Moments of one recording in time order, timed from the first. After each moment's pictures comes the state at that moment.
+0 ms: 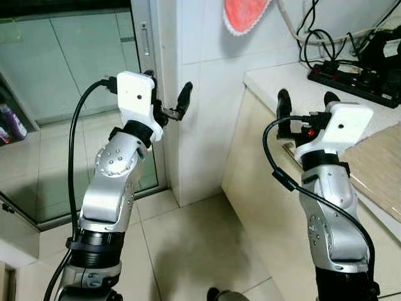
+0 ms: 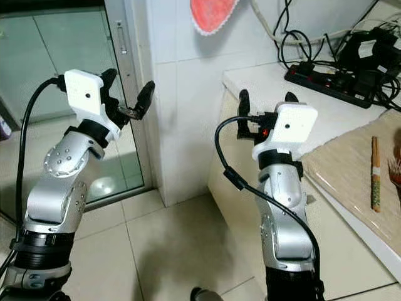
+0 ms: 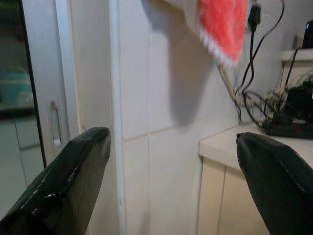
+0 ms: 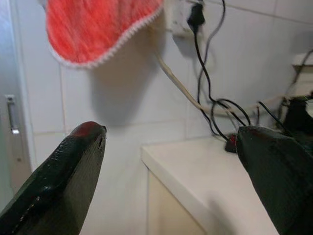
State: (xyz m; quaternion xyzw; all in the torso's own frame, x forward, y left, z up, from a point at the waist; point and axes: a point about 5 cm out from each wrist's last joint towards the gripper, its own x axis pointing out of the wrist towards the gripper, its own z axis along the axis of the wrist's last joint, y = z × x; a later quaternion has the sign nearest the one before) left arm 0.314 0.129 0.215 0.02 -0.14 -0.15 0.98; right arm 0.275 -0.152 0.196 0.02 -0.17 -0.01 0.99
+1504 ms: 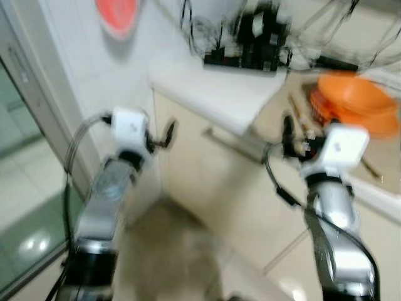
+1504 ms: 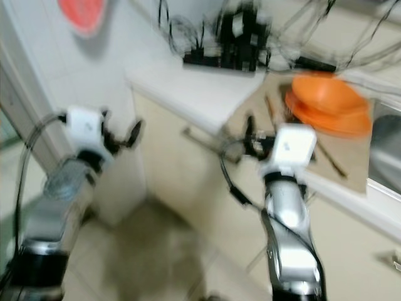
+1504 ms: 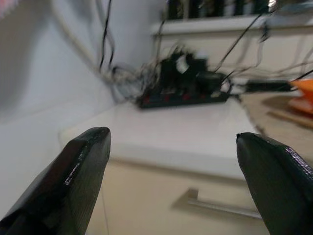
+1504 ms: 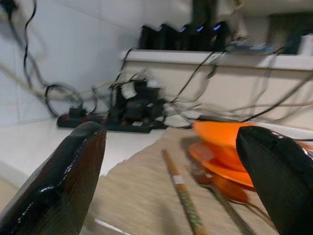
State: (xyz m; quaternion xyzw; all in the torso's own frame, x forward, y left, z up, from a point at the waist) left arm 0.309 0.148 0.190 0.05 -0.08 -0.14 0.98; right arm 0.266 -0.158 0.180 -0.01 -0.14 -0.05 0.99
